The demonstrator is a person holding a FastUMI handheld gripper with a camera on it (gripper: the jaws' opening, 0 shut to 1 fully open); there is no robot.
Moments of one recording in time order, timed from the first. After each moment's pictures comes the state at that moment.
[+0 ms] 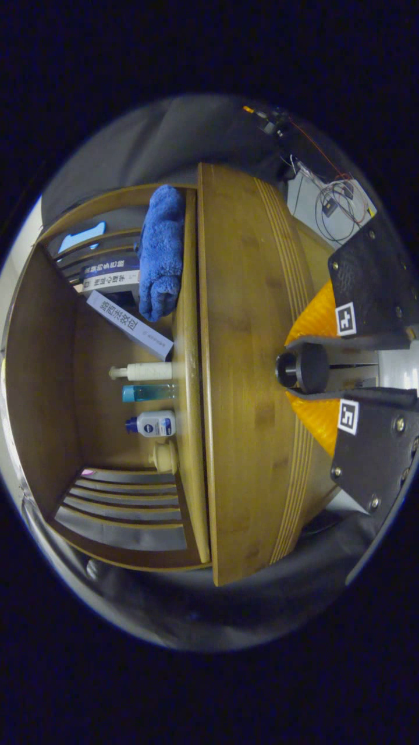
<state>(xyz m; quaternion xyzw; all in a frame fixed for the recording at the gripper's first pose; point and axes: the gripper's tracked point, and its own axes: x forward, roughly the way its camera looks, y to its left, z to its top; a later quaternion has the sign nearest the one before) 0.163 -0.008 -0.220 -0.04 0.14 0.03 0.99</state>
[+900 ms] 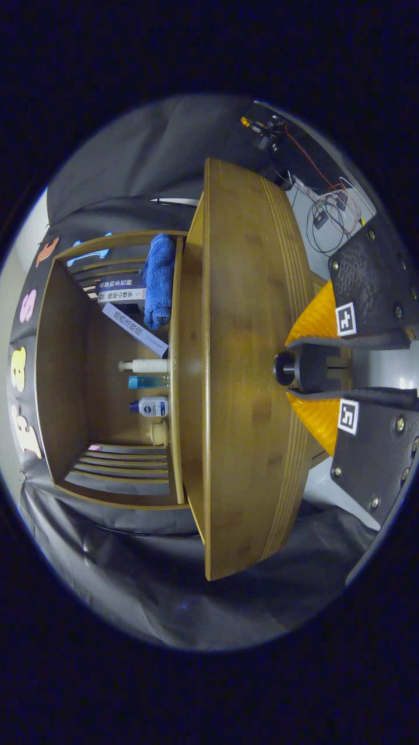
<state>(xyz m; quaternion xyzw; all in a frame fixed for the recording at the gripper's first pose) 0.043 -0.024 -0.224 -0.05 0.14 0.04 0.99</state>
